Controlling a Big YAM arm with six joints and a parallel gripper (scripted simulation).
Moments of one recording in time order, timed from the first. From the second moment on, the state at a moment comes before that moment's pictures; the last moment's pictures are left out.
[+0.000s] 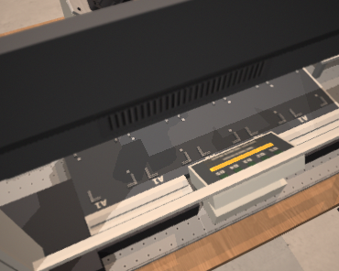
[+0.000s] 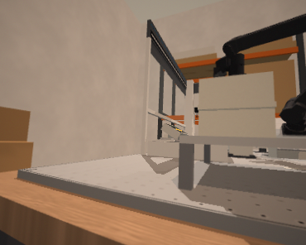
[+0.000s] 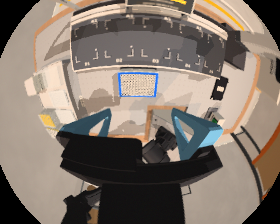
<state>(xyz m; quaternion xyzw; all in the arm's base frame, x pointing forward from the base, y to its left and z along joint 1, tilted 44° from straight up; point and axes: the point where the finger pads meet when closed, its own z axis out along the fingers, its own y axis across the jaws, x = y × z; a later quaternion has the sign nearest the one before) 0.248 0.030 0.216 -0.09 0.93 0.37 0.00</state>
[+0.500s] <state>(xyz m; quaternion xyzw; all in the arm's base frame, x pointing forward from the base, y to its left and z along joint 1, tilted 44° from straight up) 0.247 0.030 0.216 0.00 0.93 0.36 -0.03</state>
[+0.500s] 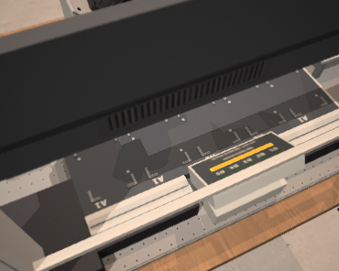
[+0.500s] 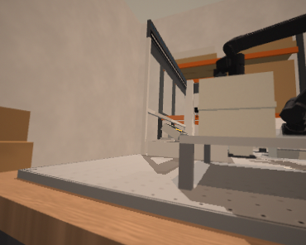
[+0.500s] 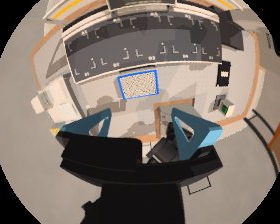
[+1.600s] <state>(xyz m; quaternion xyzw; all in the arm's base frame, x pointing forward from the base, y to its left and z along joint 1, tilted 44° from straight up) 0.247 0.030 0.216 0.26 0.89 0.34 -0.13</state>
